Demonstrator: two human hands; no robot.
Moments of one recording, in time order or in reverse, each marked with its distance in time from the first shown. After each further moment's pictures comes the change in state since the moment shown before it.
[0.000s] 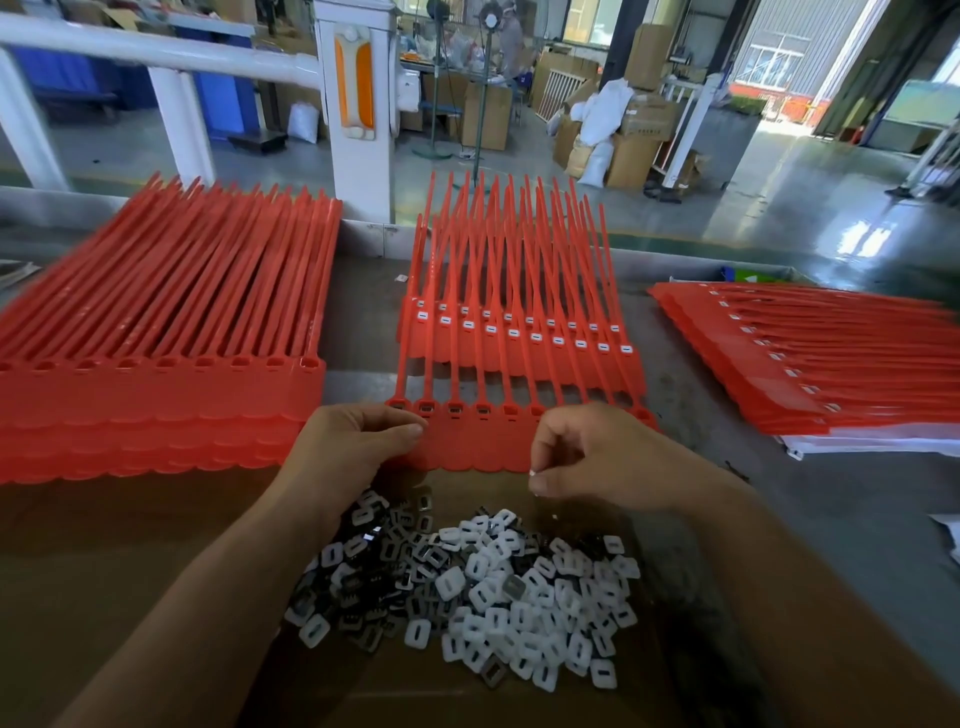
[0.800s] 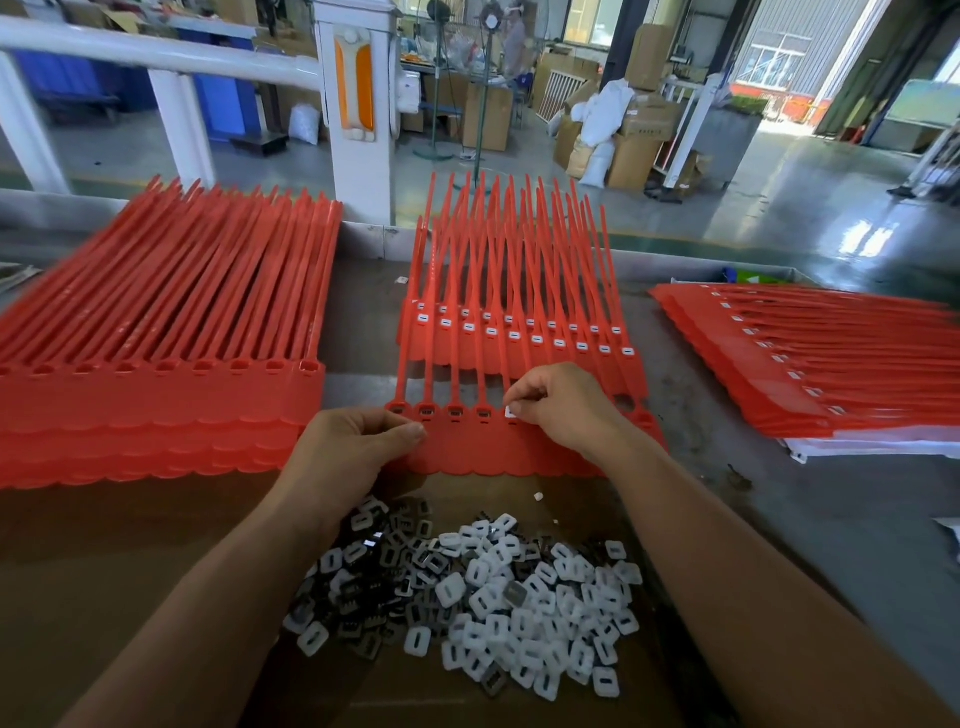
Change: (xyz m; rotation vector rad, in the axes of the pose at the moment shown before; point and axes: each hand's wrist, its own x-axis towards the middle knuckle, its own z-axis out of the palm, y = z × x) left_hand 0.002 -0.001 0.001 -0.001 -0.014 -0.014; right_hand 0.071 0.022 0.011 0.046 0.353 0.152
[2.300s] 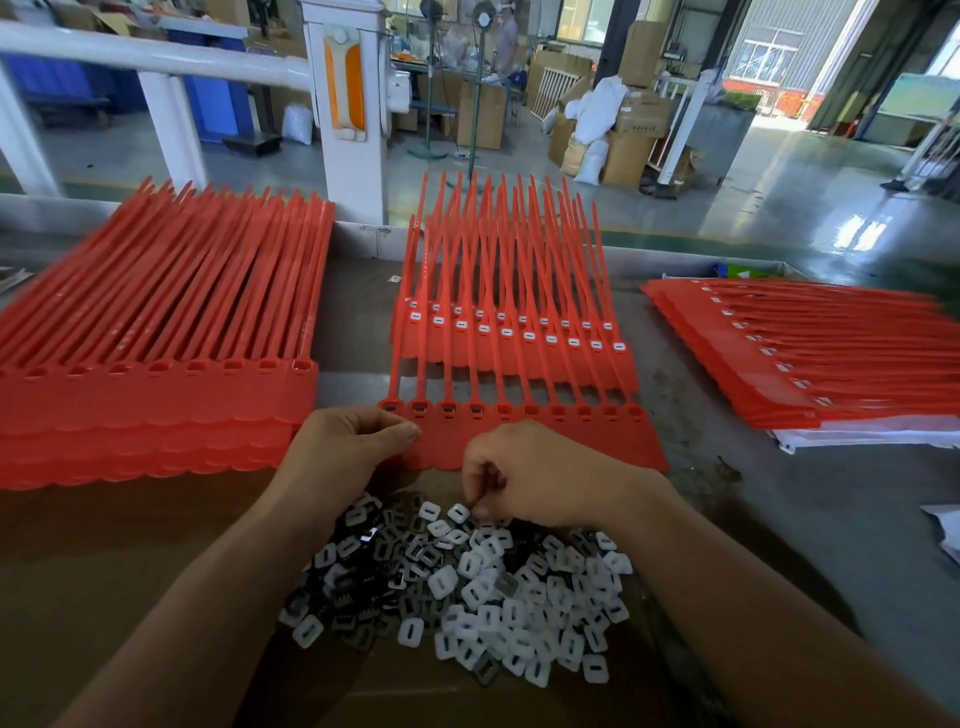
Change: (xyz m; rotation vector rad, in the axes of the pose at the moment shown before) left_hand -0.001 -0.002 0.001 0.078 0.014 0.049; right_hand -0.061 -0.043 -0.001 -0.234 -0.516 -0.230
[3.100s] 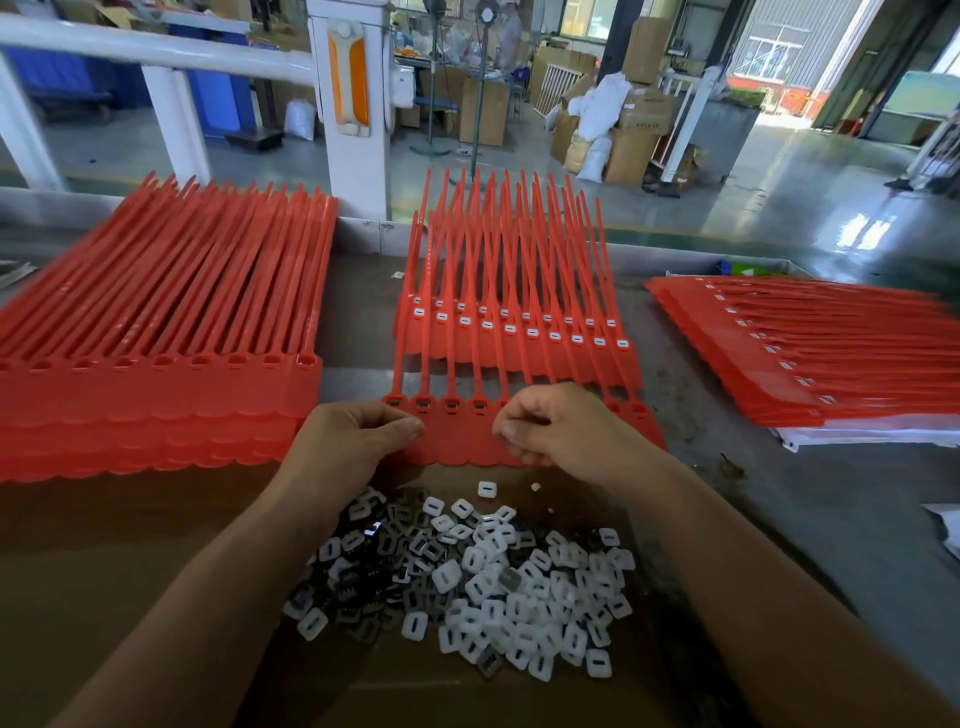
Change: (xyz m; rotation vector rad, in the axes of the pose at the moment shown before) left_hand 0.000 0.001 0.000 -0.027 -0.010 -0.026; right_hand 0.002 0.030 -0.006 0.349 0.303 0.102
